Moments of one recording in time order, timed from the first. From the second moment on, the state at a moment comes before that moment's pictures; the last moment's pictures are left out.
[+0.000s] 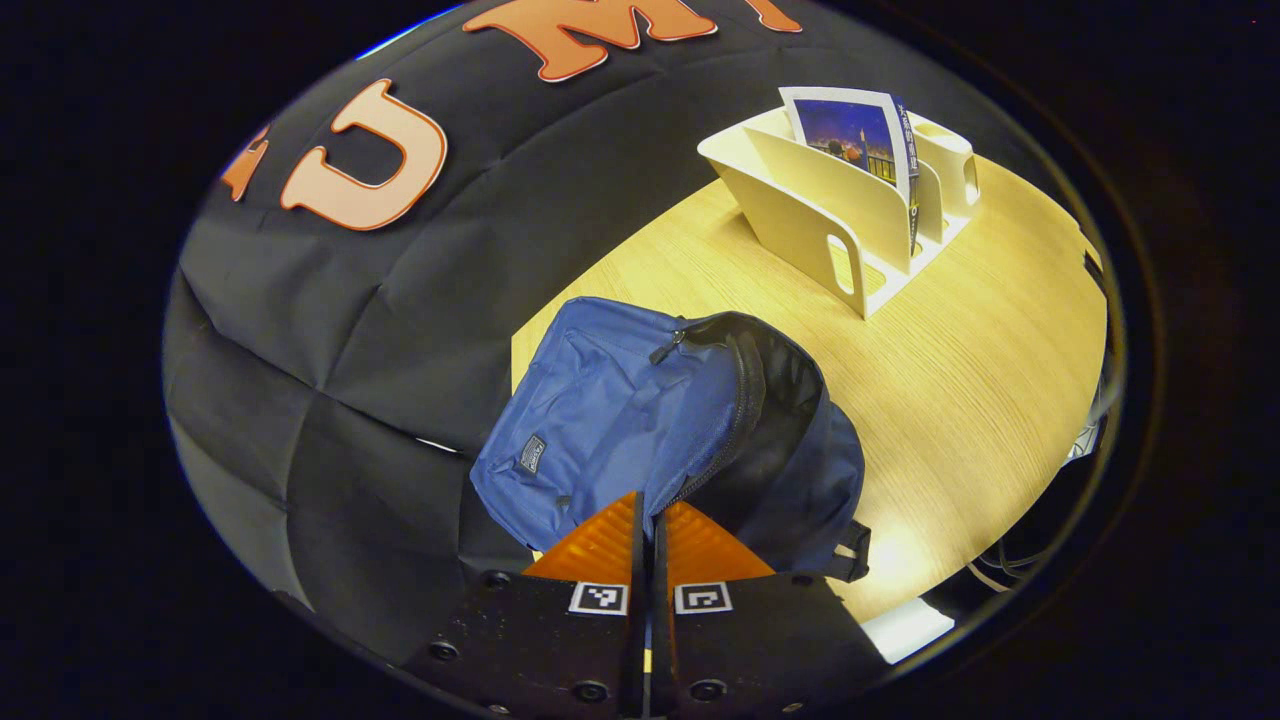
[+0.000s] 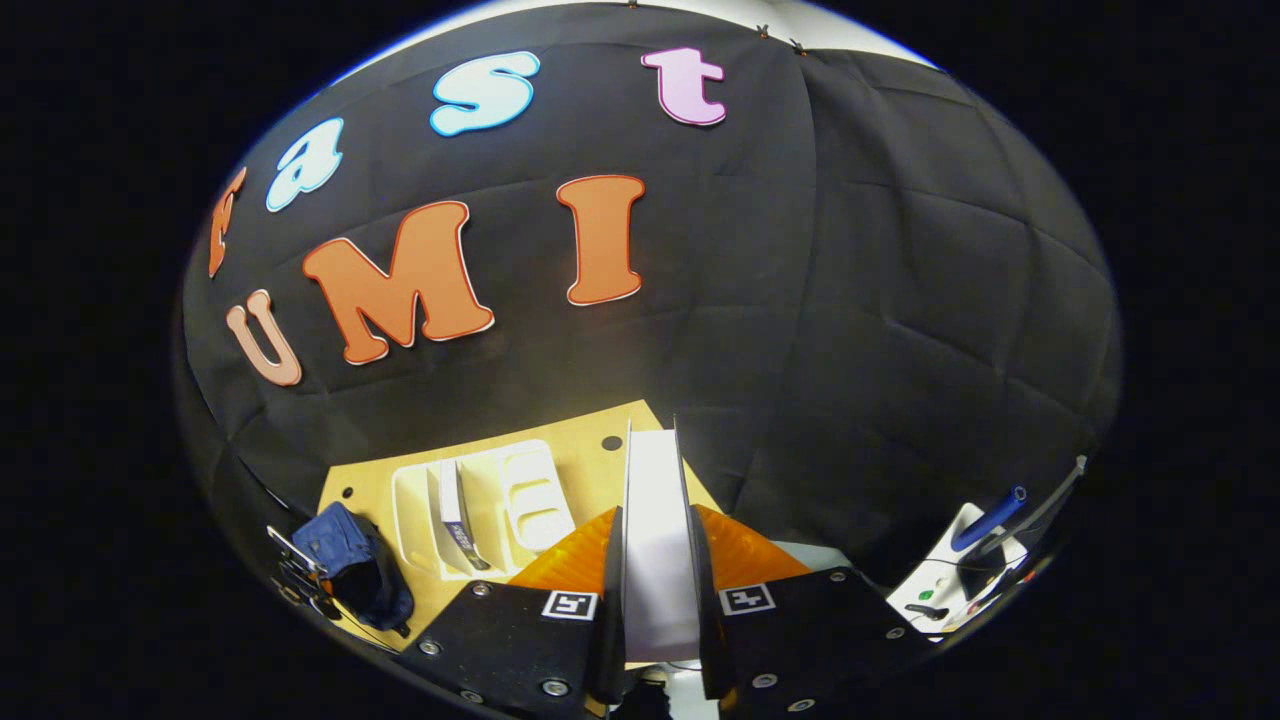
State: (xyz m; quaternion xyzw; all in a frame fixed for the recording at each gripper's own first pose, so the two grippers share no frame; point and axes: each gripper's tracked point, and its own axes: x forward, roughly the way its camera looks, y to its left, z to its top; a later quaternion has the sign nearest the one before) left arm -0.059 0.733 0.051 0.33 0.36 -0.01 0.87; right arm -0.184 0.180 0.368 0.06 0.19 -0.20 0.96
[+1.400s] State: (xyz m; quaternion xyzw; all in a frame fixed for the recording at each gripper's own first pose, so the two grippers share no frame) left arm -0.017 0.730 0.072 0.30 0.34 -0.08 0.89; right arm -0.198 0.356 0.340 0.09 0.20 -0.11 0.97
